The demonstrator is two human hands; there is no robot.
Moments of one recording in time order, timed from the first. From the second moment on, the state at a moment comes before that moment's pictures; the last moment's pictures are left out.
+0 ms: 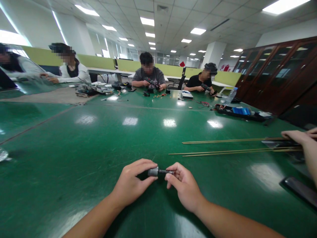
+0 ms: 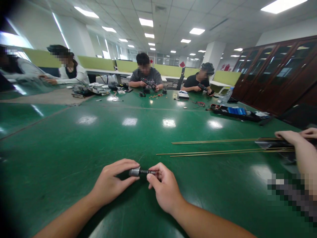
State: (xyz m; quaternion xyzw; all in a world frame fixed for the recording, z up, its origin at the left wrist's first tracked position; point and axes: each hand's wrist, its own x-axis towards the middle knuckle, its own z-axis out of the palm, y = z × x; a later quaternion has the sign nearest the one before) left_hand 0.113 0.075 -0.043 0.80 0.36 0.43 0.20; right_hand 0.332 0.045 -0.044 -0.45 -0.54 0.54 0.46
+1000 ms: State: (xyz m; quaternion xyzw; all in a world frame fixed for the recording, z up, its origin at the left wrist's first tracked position) left_hand 0.111 0.076 -0.041 0.80 0.37 0.43 0.20; right_hand 0.332 0.047 -0.045 -0.44 -0.53 0.55 0.48
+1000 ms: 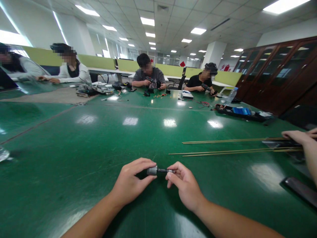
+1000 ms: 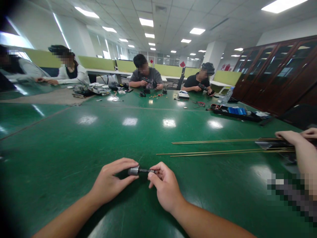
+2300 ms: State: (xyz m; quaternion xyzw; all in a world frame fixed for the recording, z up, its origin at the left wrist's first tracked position) left_hand 0.107 0.078 -0.039 0.80 0.37 0.43 0.19; right_hand 0.334 0.047 -0.046 -0.43 -0.49 0.57 0.50
